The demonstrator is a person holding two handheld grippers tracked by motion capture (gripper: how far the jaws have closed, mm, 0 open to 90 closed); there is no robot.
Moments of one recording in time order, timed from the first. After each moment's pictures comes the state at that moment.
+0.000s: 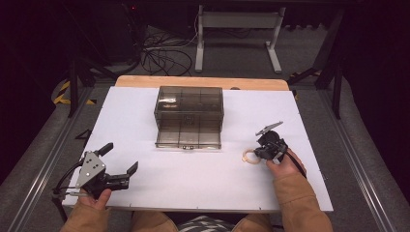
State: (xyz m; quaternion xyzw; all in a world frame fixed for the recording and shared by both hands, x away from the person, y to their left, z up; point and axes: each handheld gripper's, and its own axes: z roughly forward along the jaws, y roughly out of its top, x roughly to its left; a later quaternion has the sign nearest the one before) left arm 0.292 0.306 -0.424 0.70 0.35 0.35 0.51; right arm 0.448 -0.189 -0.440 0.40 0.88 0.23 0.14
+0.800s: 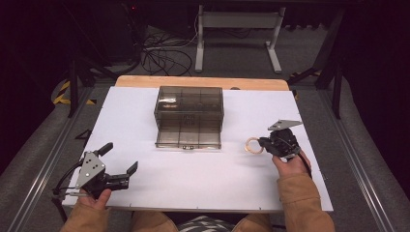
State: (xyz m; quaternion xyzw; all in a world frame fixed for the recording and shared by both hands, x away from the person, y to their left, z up) left arm 0.292 0.306 -0.424 0.70 0.35 0.36 0.51; right arm 0.428 -0.207 -0.406 0.38 0.83 0.34 0.21
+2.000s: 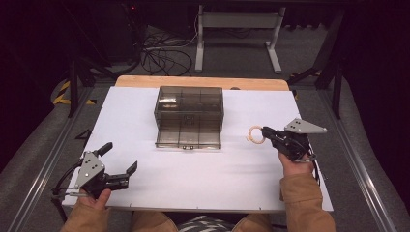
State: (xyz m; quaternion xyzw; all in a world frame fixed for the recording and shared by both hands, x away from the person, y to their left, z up) left arm 0.292 0.307 -0.424 0.70 0.35 0.36 0.51; right arm 0.410 -0.225 -0.388 0.33 0.76 0.49 0.25
